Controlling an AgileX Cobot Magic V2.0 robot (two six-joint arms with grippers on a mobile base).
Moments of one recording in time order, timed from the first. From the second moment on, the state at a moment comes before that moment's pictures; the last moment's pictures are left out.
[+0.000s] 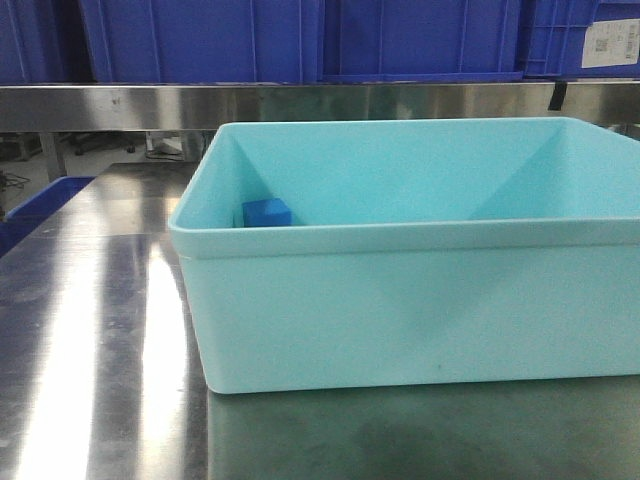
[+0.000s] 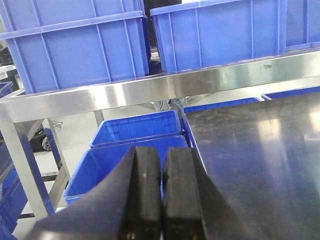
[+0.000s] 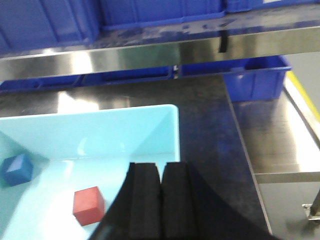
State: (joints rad) left arm -0.01 -0.01 0.01 -0.01 0.03 0.14; right arm 0.14 0.59 -0.59 0.04 0.36 0.14
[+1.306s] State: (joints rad) left arm -0.01 -0.01 0.01 -0.01 0.03 0.14; right arm 0.47 1.49 -1.01 -0.01 0.47 0.06
